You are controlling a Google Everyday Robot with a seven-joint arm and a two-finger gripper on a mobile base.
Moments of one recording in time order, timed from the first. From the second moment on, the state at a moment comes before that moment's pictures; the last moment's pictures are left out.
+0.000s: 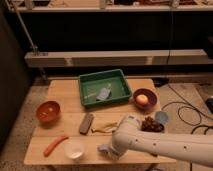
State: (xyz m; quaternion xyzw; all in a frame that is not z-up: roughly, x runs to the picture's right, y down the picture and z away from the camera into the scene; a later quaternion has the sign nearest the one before) arm 0.033 0.301 0.724 0.02 -0.34 -0.91 0.25
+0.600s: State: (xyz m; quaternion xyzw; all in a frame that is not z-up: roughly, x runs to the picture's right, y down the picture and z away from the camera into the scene) arm 0.014 0.270 0.775 0.01 -0.33 -0.91 0.24
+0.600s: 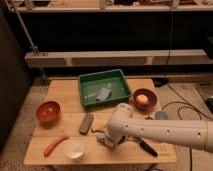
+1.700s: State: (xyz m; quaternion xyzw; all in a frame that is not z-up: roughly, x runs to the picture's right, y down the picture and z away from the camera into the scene) arm 0.003 0.311 0.723 0.08 -0.35 -0.91 0.20
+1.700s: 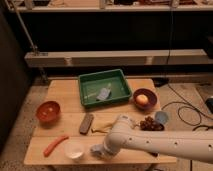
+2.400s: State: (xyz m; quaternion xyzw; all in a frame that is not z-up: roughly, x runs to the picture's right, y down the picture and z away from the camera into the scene) arm 0.037 0.281 0.750 0.05 -0.33 -0.91 0.24
